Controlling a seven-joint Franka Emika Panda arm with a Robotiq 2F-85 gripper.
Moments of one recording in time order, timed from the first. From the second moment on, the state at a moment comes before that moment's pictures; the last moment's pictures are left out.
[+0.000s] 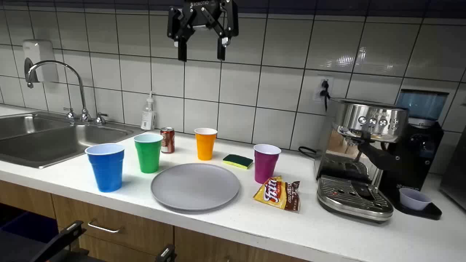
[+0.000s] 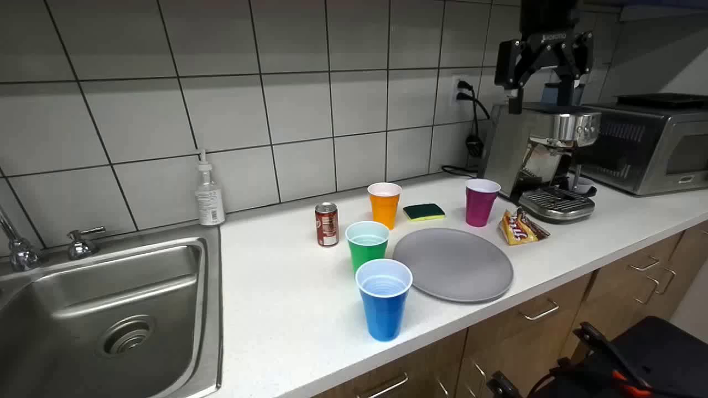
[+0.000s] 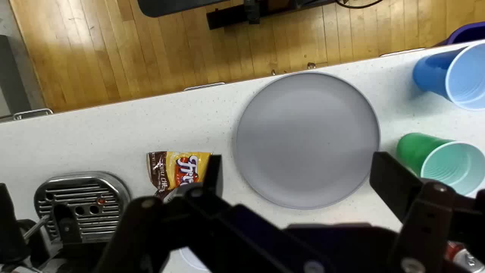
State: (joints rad) arm -0.11 -0.47 -0.09 -2.37 -0.14 1.82 -0.02
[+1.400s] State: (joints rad) arm -0.13 -0.46 -0.10 -2.56 -0.19 2.14 0.00
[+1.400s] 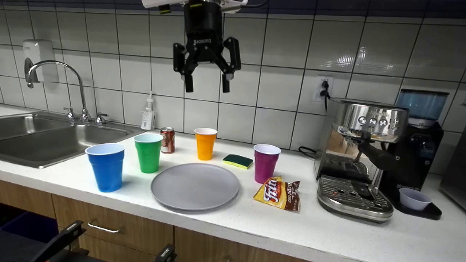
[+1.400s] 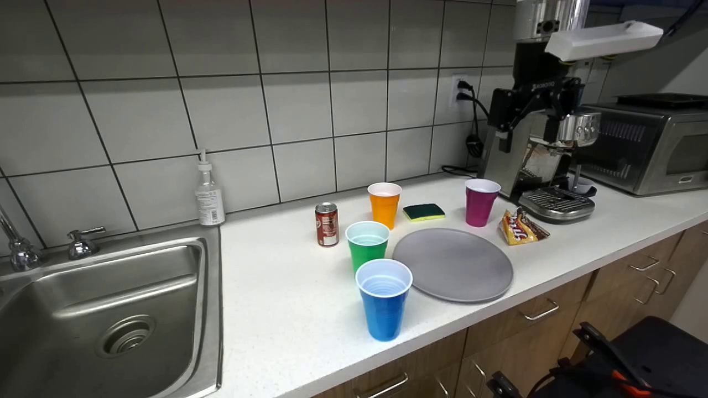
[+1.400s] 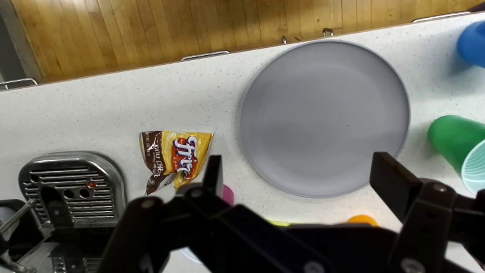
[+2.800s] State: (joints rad) arm -0.17 0.02 -0.18 -2.32 -0.25 2.32 -0.09
